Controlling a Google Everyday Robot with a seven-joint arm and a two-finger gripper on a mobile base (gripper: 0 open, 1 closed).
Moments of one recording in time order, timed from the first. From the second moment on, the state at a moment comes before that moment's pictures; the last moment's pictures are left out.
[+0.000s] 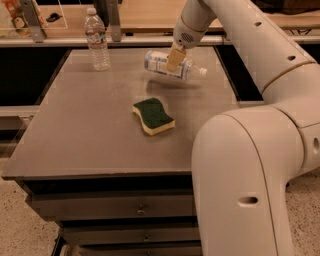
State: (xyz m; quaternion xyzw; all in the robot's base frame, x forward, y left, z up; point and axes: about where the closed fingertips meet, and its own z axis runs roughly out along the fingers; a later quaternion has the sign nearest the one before) arm 0.771 -0.061 0.884 -0.59 0.77 0.03 0.24
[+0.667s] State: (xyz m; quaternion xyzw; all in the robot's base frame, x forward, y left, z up) arm 0.757 -0.068 0.940 -0.70 0.66 -0.09 0.25
